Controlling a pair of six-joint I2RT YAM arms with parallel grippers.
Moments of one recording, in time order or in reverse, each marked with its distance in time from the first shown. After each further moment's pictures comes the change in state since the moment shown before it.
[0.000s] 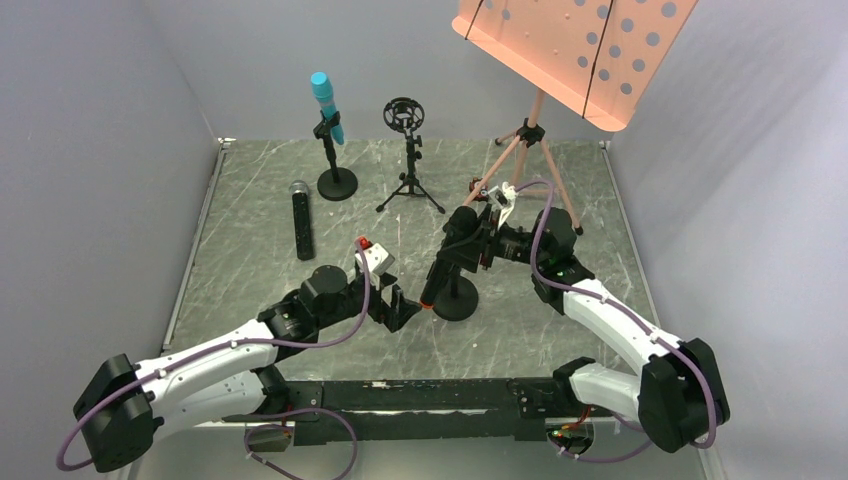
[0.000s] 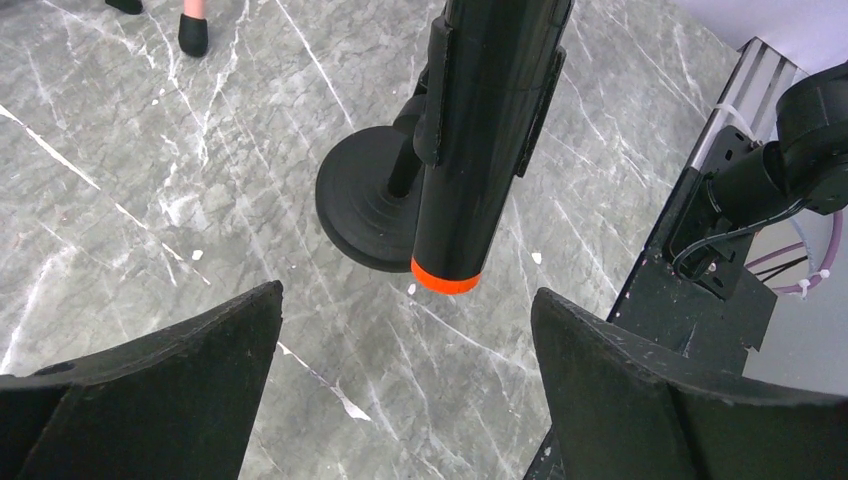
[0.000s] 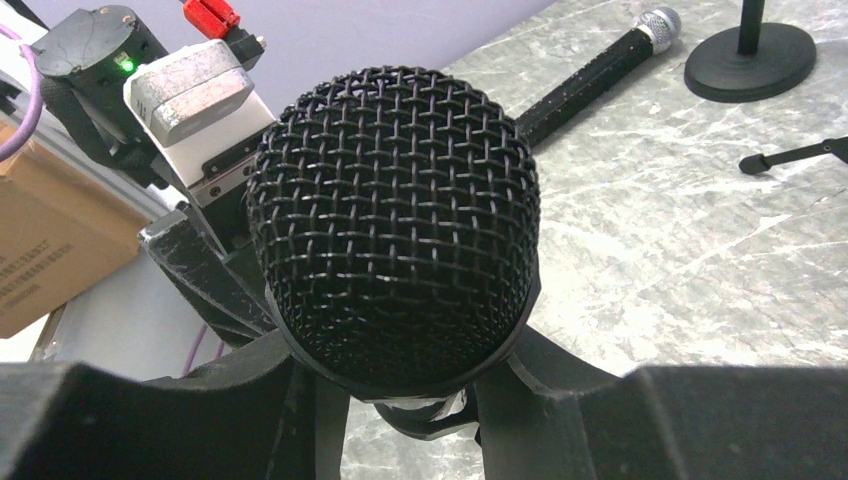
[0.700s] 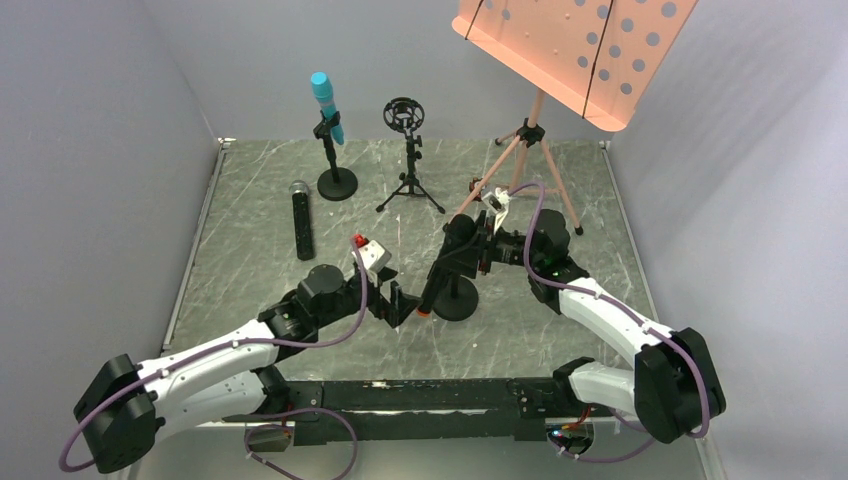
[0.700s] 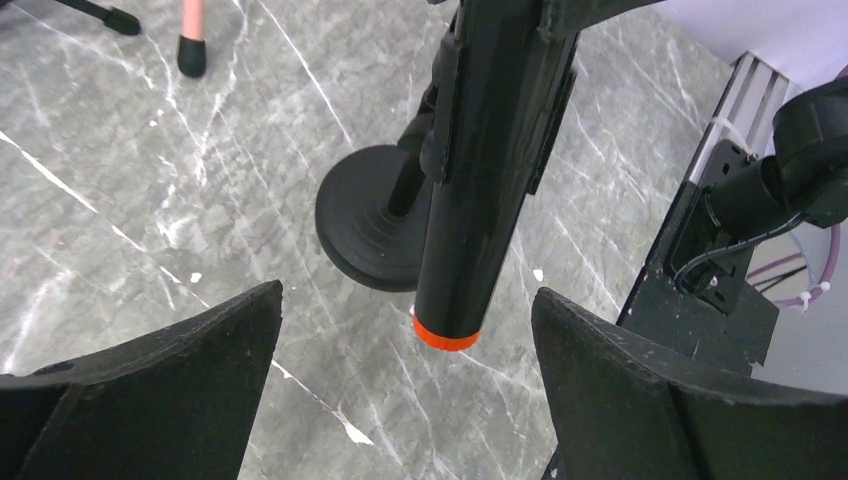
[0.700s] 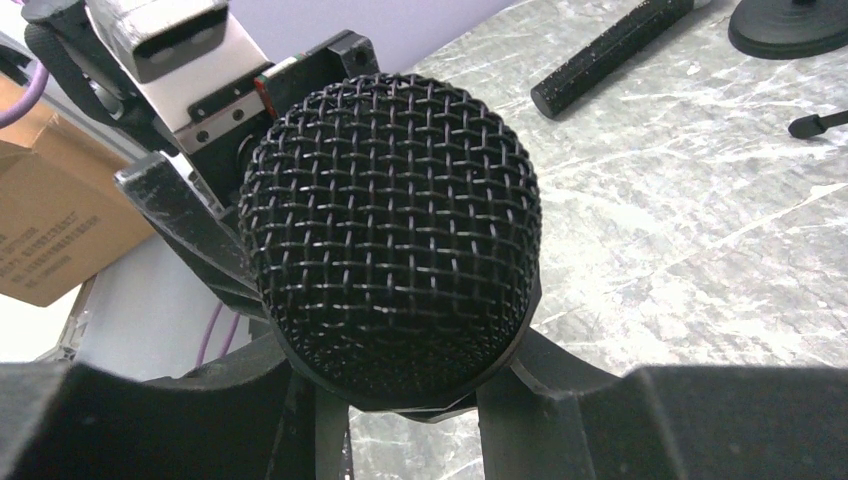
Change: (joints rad) left arm 0.018 0.031 -0.014 0.088 0.014 0.005; right arm -0.007 0.042 -0.028 0.014 -0.071 -0.003
